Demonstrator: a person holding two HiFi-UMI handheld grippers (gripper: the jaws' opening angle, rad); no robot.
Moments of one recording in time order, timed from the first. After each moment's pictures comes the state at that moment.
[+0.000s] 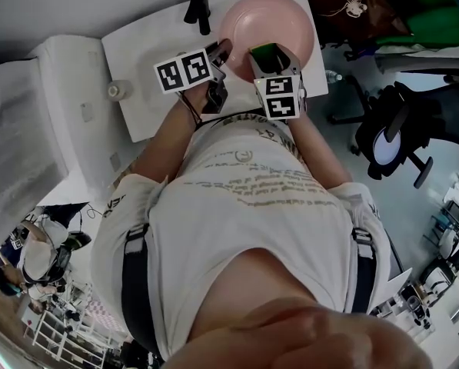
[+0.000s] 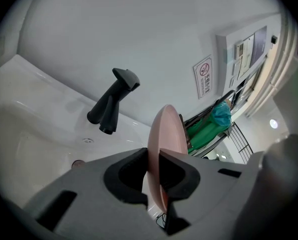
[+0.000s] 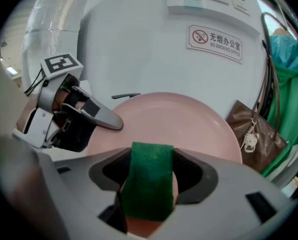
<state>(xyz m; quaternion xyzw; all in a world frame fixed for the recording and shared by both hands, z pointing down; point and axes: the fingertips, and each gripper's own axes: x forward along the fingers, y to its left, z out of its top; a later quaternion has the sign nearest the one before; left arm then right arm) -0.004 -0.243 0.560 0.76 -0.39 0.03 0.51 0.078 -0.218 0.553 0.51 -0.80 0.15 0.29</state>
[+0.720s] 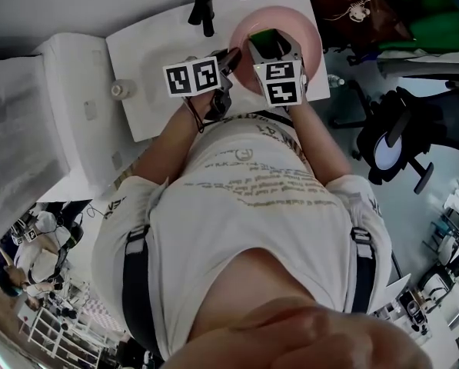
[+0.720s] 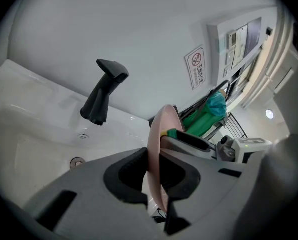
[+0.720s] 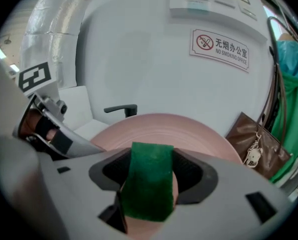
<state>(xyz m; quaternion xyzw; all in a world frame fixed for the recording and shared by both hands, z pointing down) 0.012 -0.224 0.556 0.78 -0.36 0.07 0.50 0.068 -0.258 0.528 0.50 -0.81 0.13 0.28</state>
